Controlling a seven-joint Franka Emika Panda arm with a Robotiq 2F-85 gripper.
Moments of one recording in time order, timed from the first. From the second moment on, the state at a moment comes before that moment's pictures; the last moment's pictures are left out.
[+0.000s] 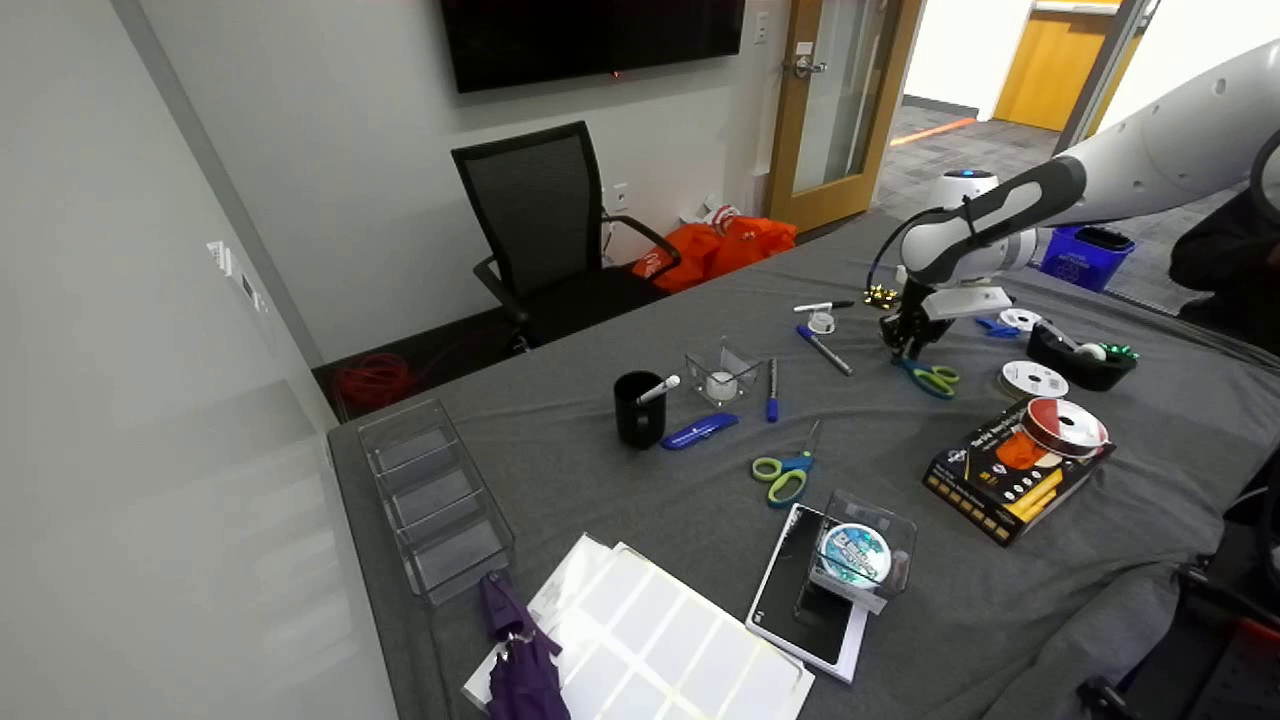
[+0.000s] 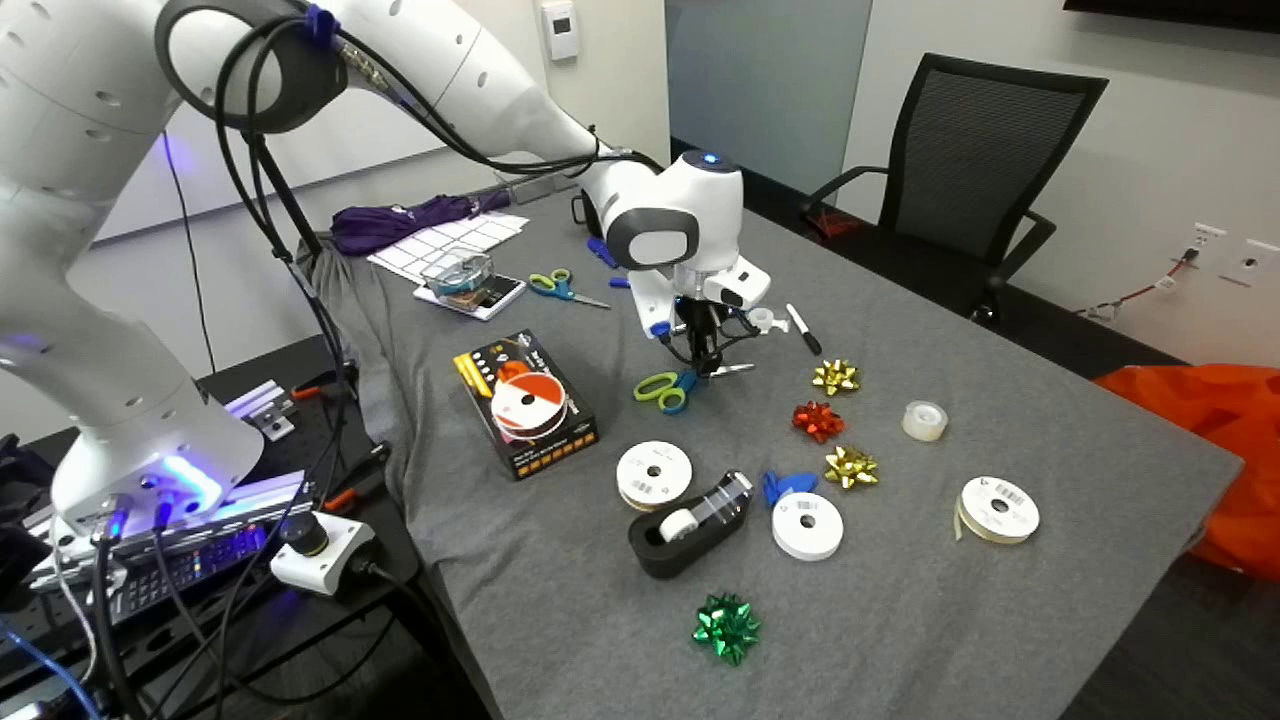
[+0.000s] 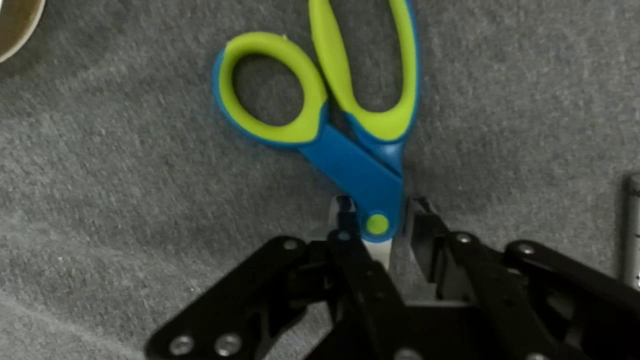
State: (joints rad) arm -0.27 0.93 -0.09 -1.47 0.11 2.39 0.00
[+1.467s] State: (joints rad) arm -0.27 0.83 -0.10 -1.47 0.17 2.23 0.02
